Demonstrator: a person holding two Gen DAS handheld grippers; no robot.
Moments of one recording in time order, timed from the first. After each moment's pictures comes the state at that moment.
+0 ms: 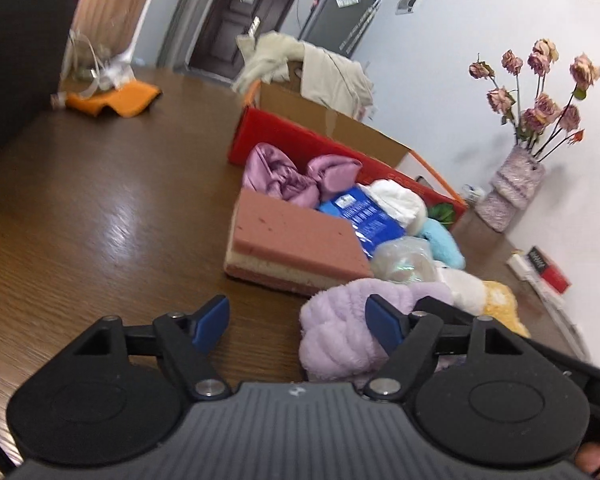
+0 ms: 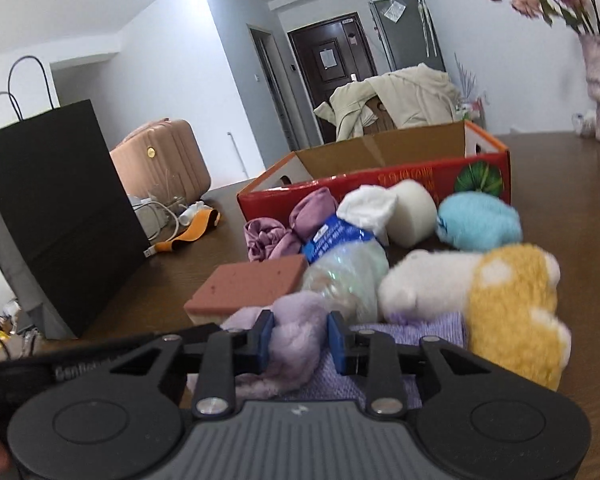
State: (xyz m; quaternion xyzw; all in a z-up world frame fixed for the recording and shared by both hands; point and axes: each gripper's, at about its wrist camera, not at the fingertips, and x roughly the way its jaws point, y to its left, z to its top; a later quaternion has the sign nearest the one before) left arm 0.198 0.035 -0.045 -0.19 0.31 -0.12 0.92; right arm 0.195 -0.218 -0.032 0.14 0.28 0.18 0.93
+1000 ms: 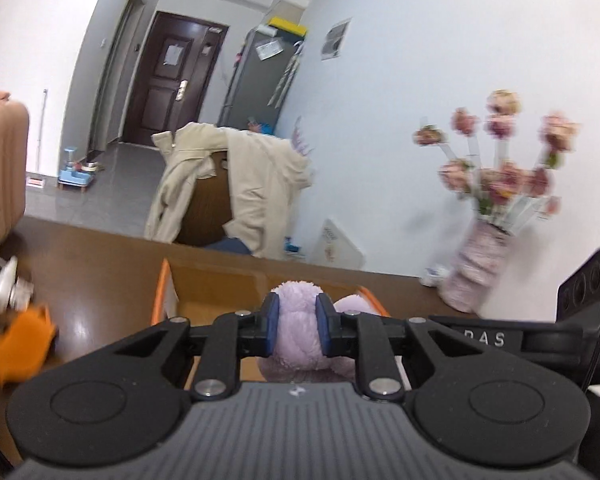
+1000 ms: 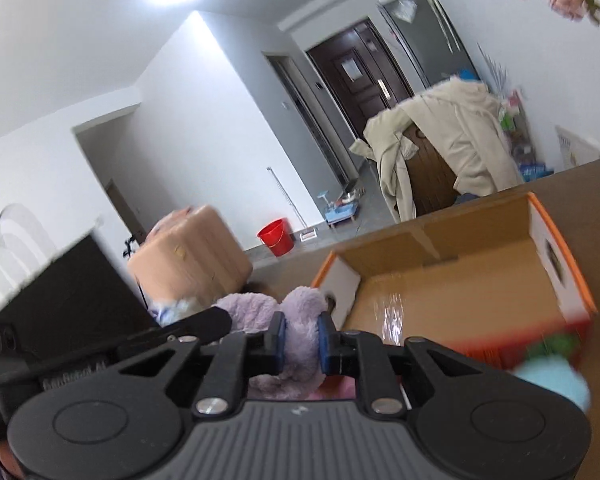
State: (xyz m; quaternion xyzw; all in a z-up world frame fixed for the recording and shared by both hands) left arm 0.396 0.005 0.115 -0.11 0.22 -0.17 0.95; right arm 0.408 -0.246 0.085 0.24 0.28 0.25 0.90
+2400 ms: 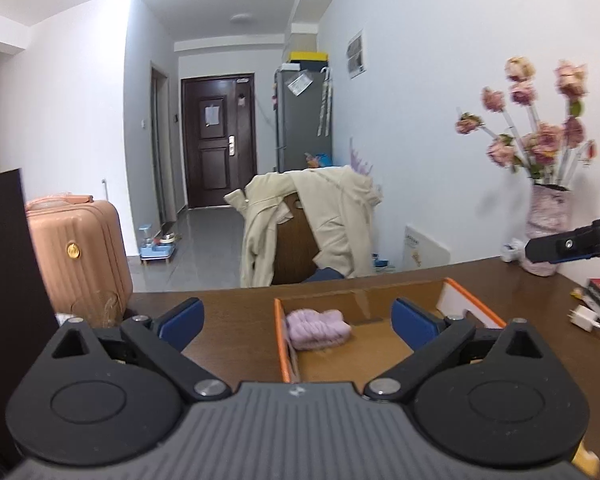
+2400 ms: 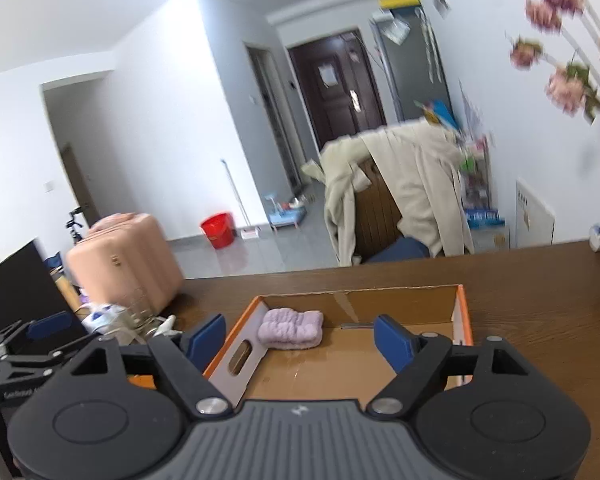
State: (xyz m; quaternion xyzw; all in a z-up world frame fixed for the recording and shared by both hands) left arm 0.292 0.020 0.142 0.03 0.16 -0.08 0.98; right arm 0.368 -0.290 0.144 0.11 0.25 0.19 0.94
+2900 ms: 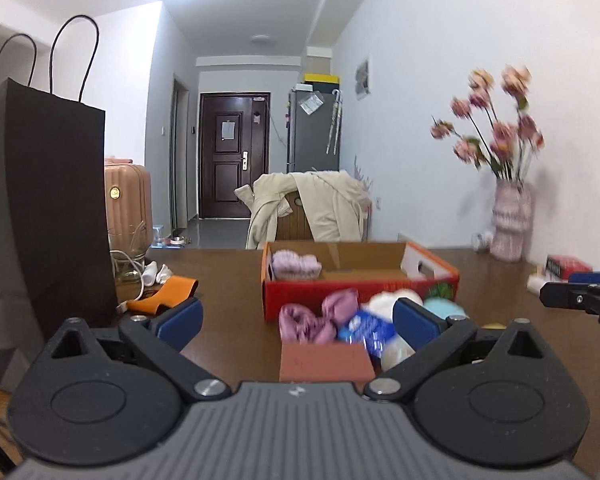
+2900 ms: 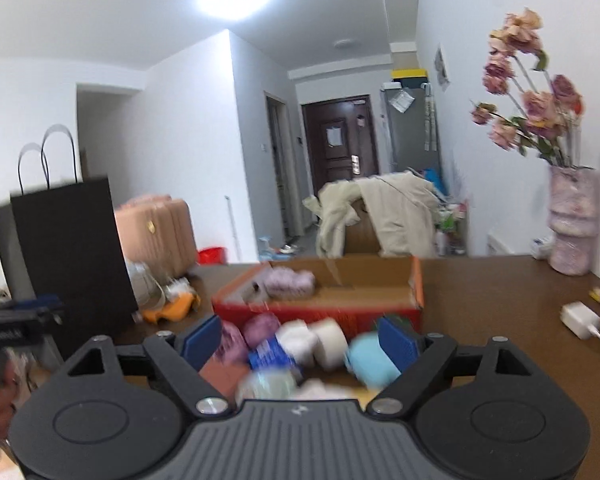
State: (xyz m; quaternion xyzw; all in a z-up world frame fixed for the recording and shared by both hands) left arm 0.105 -0.002 0.059 0.01 0.12 -0.06 0.99; right arm 0.131 -0.295 0.059 0.04 0.16 0.13 0.98
